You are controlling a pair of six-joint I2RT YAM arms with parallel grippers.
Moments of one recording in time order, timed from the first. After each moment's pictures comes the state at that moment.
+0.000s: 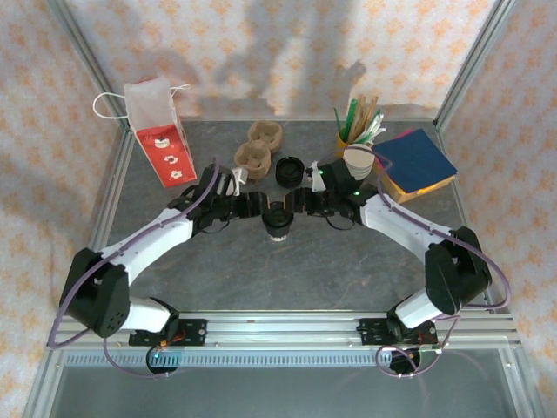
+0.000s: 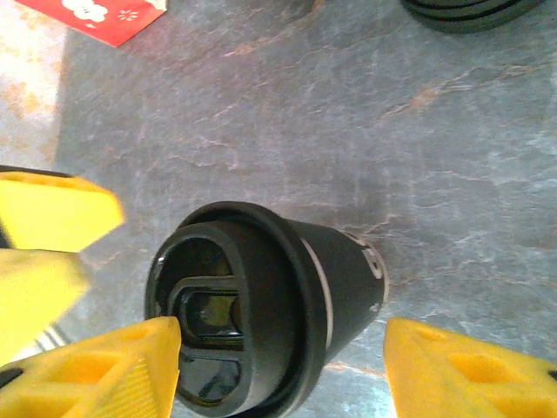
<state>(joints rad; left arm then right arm) -0.43 1.35 0.91 -0.30 0.28 -0.60 0.56 1.50 1.06 -0.39 -0.37 0.57</state>
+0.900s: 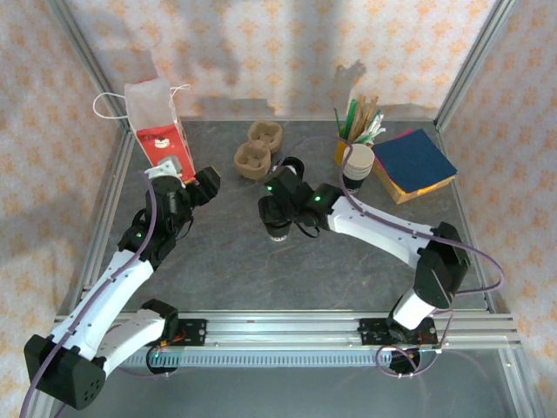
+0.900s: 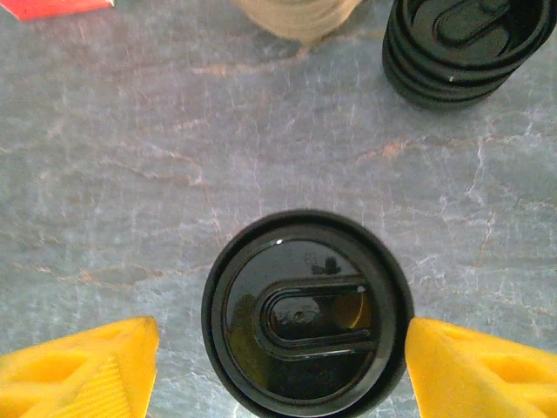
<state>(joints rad) -0.30 0.91 0.78 -0.23 -0.17 -0.73 0.91 1.62 1.36 -0.68 0.21 0.56</state>
